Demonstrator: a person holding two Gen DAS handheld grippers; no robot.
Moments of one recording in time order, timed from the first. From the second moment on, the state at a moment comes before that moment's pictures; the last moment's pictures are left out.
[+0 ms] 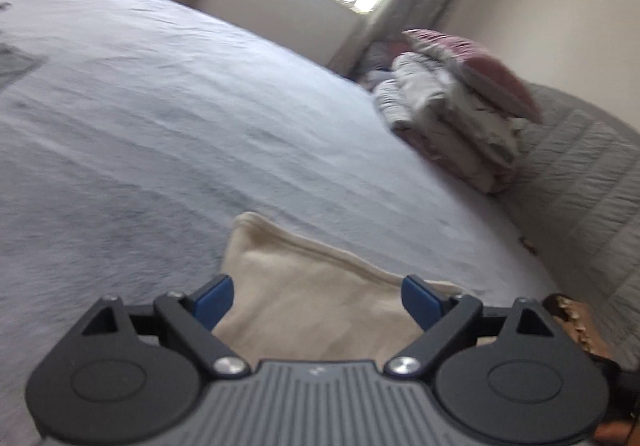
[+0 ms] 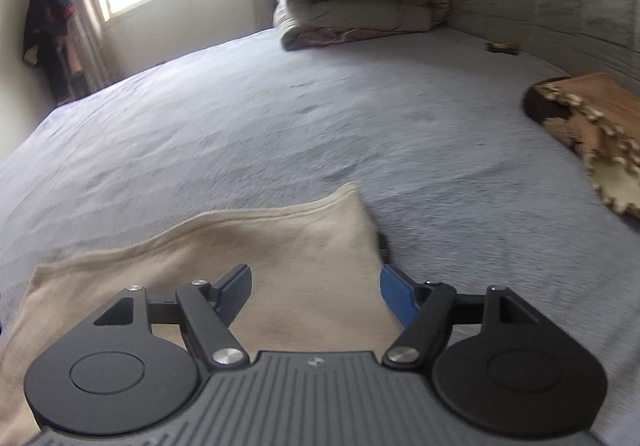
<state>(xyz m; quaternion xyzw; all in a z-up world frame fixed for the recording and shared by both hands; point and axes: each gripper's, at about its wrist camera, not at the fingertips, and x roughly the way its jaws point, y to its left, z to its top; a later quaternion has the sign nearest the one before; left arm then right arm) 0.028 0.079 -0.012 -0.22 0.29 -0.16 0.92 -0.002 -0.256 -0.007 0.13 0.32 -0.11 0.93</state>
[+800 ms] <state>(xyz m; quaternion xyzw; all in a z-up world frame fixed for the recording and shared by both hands) 0.066 0.101 -0.017 -0.22 0.31 -0.15 0.91 0.036 -0.254 0.001 0.05 0.30 -0.05 0.95</state>
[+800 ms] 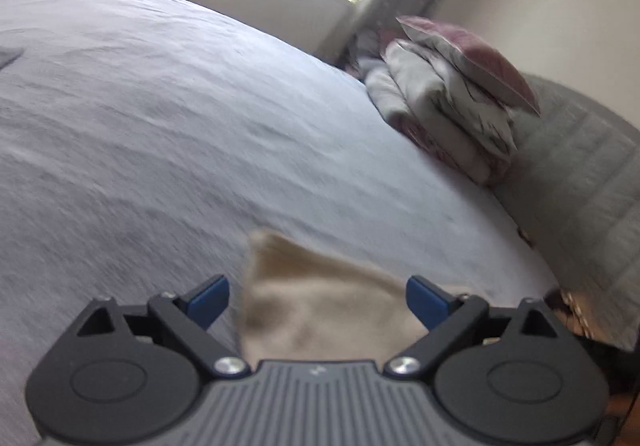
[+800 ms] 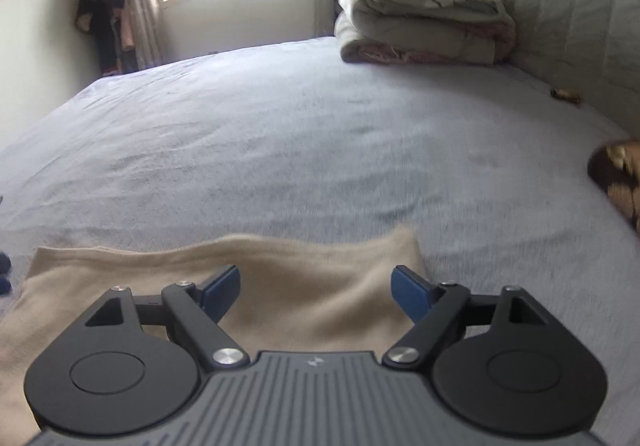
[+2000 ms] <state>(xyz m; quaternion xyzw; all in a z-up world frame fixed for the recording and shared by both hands) 0.084 0.118 -0.042 -0.29 0.33 -0.14 0.89 0.045 -0.324 -0.025 0.21 0.26 -0.10 0.93</state>
